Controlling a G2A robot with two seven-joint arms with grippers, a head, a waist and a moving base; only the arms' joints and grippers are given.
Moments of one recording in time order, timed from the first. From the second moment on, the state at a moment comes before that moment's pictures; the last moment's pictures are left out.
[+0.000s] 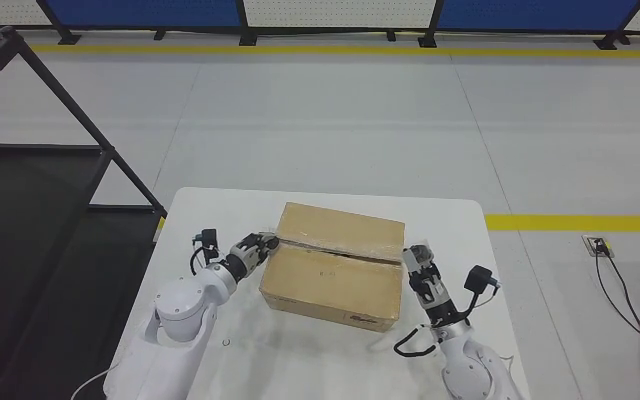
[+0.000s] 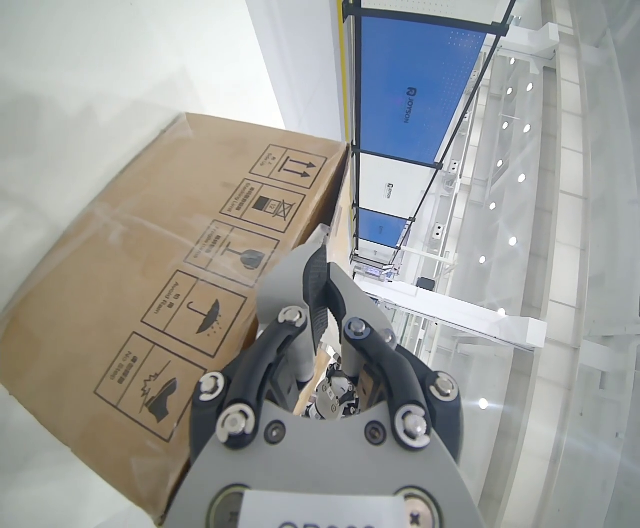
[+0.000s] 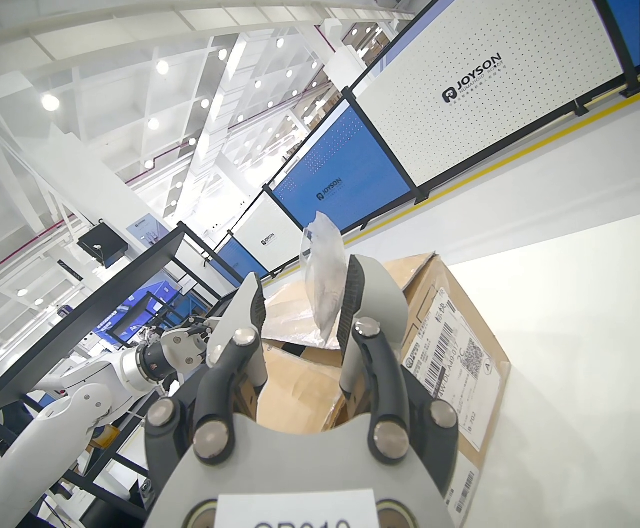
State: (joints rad) left arm 0.96 -1.25 -1.33 -1.46 -0.28 0.35 -0.37; right arm -1.20 -1.38 1.39 -1.38 -0.71 -0.59 -0.24
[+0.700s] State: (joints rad) left arm 0.96 -1.25 -1.34 -1.58 -0.31 0.35 -0.35; right arm -1.20 -1.38 1.38 -1.37 -0.71 -0.59 -0.25
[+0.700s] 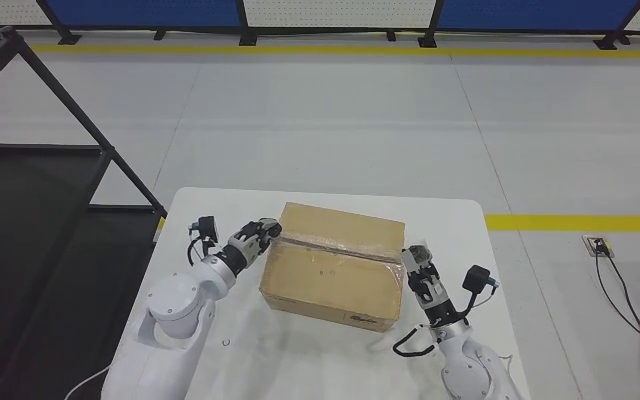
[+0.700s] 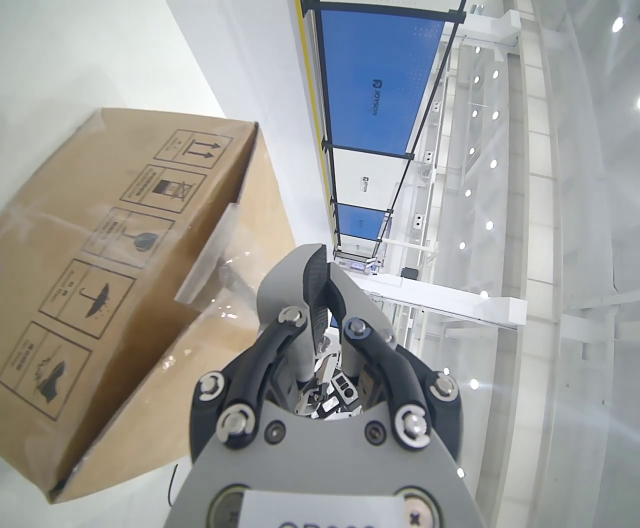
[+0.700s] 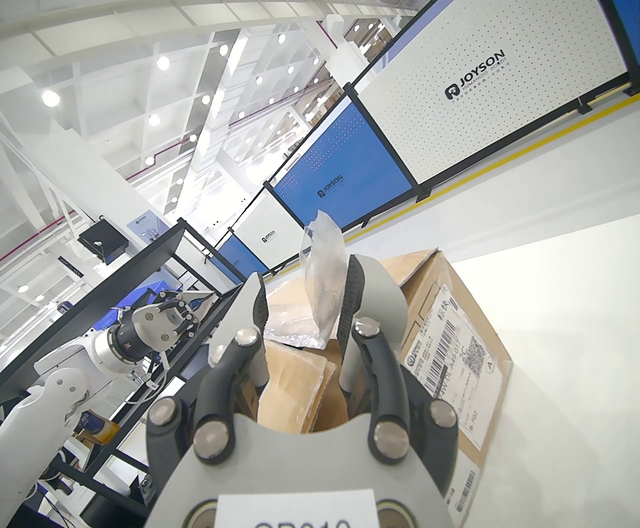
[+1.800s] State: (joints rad) left arm 0.87 -1.28 -1.23 -1.38 -0.30 0.33 -0.31; right arm -1.21 -1.37 1.39 -1.37 -0.70 -0.60 -0.26
